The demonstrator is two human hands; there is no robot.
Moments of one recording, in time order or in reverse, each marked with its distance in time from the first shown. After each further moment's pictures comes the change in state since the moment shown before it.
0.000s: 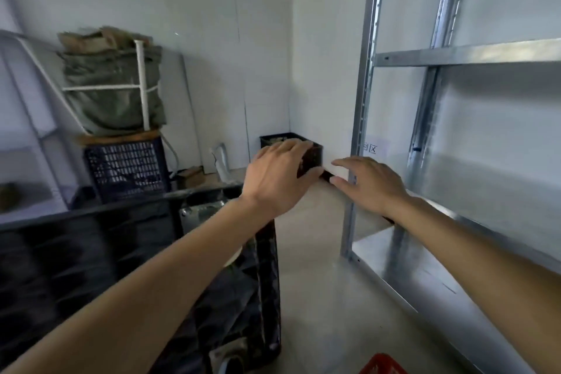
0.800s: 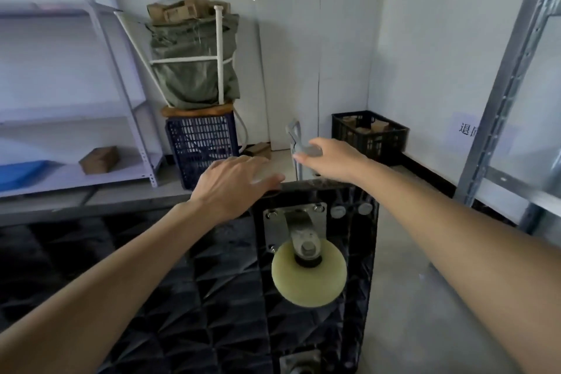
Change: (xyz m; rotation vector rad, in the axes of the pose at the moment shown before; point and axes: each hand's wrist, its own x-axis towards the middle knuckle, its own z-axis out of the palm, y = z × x) left_hand -0.046 -0.237 -0.010 0.199 -0.240 -0.437; right_hand 0.164 -0.184 0.127 0.374 -0.407 -0.068
